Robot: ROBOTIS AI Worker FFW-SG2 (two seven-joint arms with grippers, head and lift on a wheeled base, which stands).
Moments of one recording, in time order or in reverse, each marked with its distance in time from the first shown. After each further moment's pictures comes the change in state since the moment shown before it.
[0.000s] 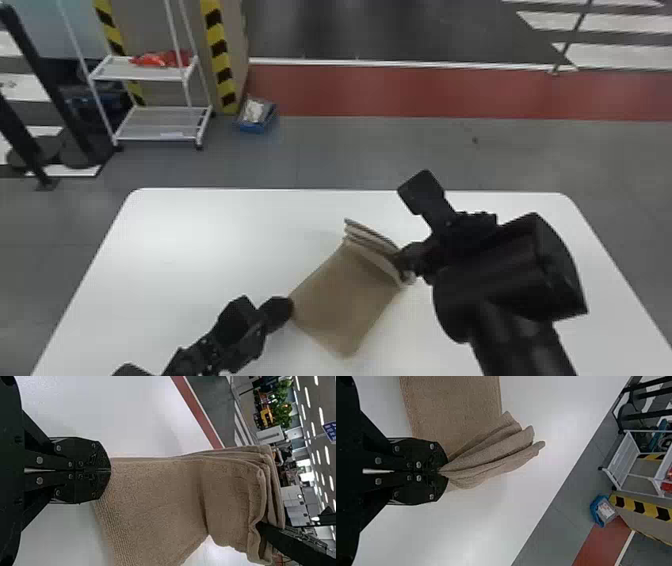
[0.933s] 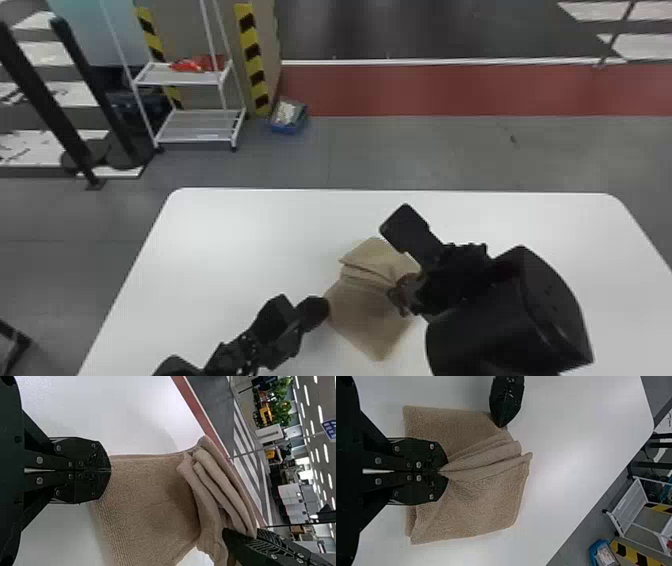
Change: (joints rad) left arm 0.001 -0.002 -0.009 -0.002 0.000 0.000 -0.001; right arm 0.069 0.000 0.179 -0.030 0.071 0.008 0.043
